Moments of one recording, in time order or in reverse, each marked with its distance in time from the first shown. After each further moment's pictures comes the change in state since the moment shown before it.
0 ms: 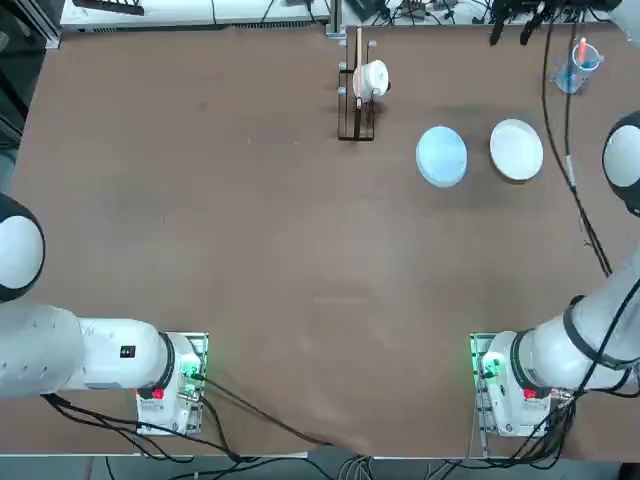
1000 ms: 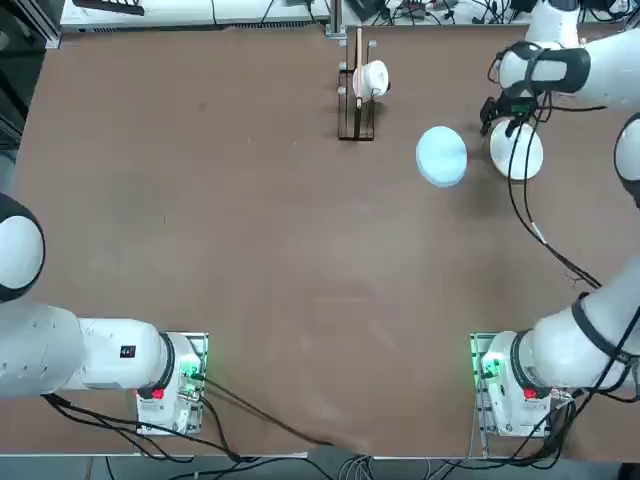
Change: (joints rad) arm -0.092 0.031 -0.006 -0.538 -0.019 0.532 -0.059
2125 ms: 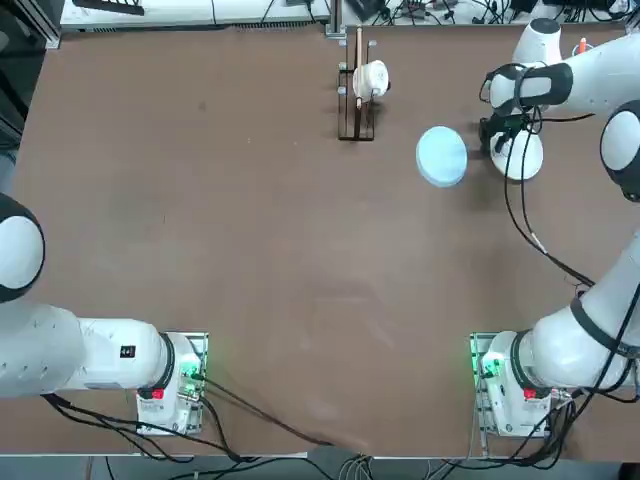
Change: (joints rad) arm 0.002 0.072 0.003 0.002 -0.069 0.032 -0.013
